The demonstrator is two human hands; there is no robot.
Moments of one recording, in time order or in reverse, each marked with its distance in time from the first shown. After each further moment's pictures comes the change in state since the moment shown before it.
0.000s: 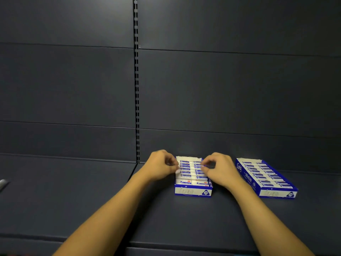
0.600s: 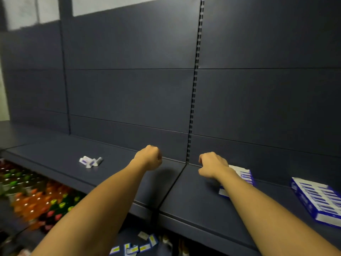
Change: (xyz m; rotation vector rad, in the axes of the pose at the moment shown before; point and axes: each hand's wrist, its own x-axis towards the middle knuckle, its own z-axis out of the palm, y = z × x) left_hand -0.109 -0.066 -0.143 0.564 0.035 -0.404; right_hand 0.008 -0.162 0.047 -0.430 -0.348 -0.234
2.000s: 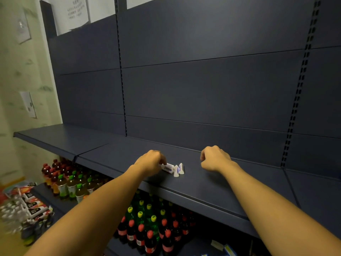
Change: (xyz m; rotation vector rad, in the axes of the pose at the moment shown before) left_hand -0.021 -0.368 -0.031 0.075 -0.062 0.078; right_hand 0.105 -0.348 0.039 0.188 -0.029 -0.079
